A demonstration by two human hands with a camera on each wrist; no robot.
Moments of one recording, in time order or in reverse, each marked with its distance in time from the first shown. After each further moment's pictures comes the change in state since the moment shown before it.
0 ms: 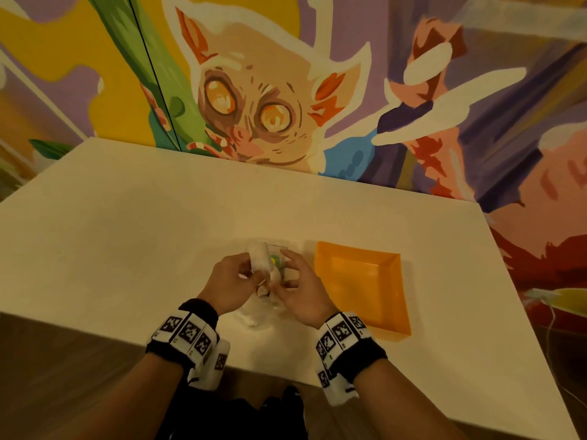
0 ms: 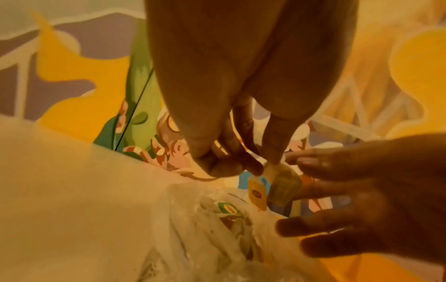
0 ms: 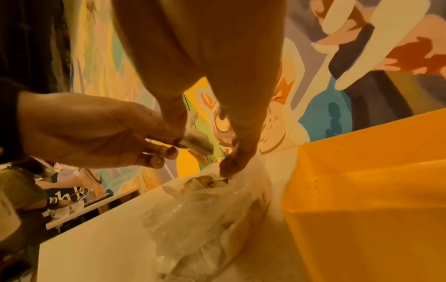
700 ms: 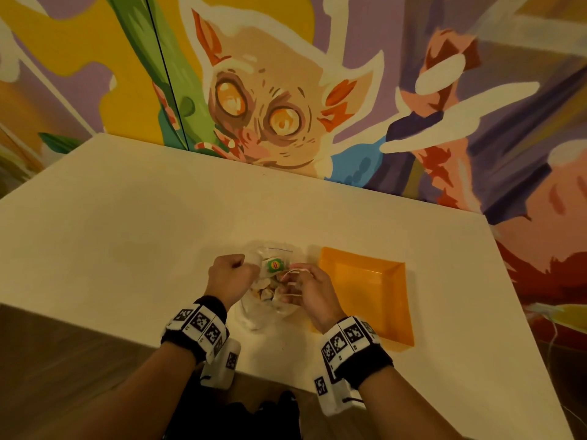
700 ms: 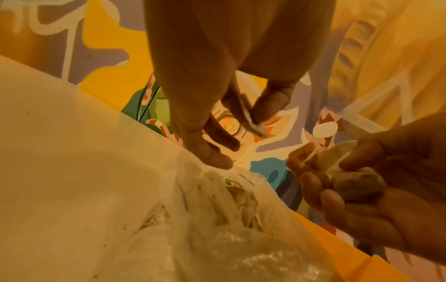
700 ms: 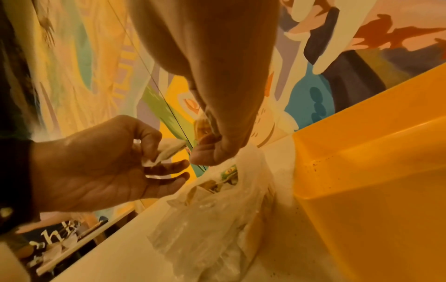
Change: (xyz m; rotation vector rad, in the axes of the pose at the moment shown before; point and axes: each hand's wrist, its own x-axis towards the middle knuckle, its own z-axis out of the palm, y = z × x) left_hand 0.005 0.008 -0.004 -0.339 0.172 -0.373; right_hand 0.011 -0.007 0.000 0.396 0.176 0.272
